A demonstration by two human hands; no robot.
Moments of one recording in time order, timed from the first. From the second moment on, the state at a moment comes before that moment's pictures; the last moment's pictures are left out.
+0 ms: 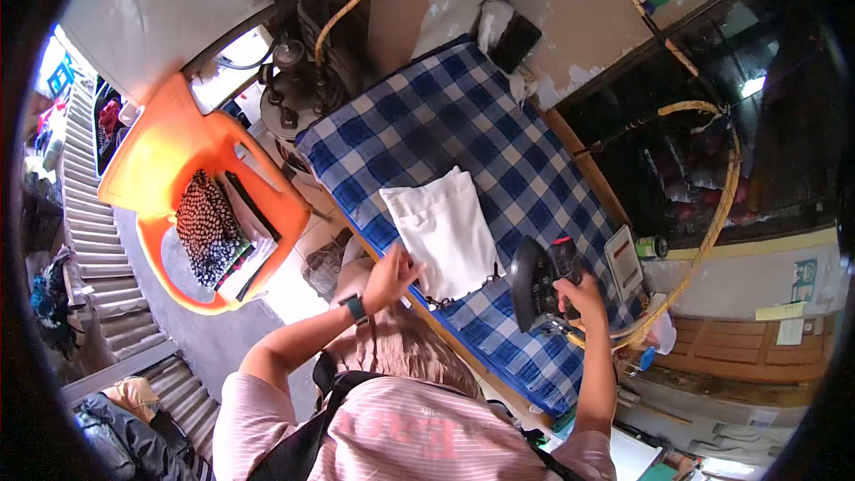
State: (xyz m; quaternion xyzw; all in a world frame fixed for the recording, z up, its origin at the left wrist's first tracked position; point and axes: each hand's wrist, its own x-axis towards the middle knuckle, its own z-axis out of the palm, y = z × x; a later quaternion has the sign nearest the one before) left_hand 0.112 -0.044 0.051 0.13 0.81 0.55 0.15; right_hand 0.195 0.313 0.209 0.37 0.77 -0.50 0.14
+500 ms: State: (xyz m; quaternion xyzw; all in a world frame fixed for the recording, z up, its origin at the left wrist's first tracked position) left_hand 0.004 -0.085 0.059 0.10 0.86 0.50 -0.07; right_hand 0.022 0.174 0.169 0.22 0.90 -0.33 0.17
